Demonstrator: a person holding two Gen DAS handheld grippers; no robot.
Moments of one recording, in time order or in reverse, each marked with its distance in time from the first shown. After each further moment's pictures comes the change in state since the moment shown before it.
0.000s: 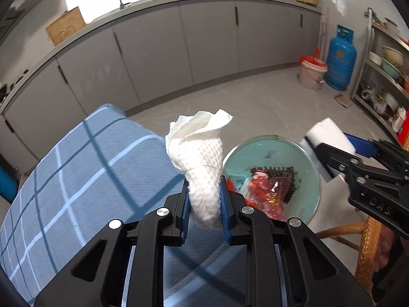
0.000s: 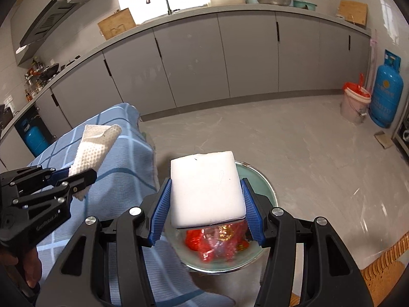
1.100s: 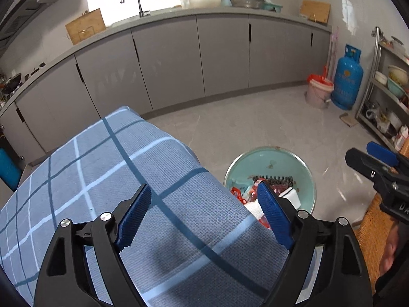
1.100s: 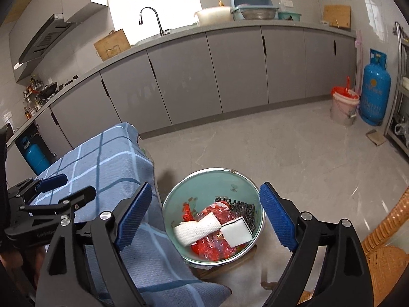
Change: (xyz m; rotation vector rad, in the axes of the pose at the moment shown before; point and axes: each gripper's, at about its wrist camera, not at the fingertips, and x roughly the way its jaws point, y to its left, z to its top) left arm -0.050 0.015 -0.016 -0.091 -0.087 0.043; right arm -0.068 0.002 -0.009 0.036 -0.117 -0.010
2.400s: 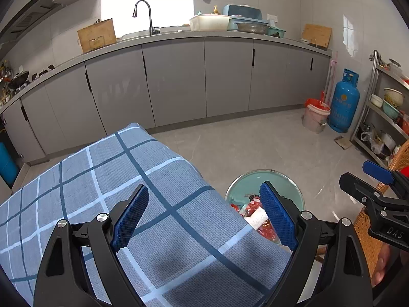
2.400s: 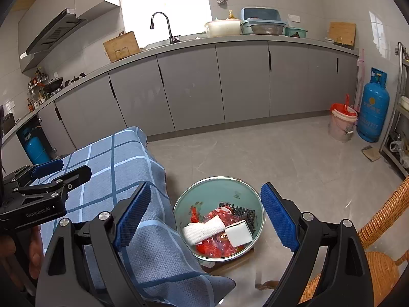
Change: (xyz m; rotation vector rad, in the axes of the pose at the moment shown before) left arm -0.045 0.021 0.009 -0.060 -0.101 -0.023; right arm -0.035 0.030 0.009 -0.060 -0.029 -0.014
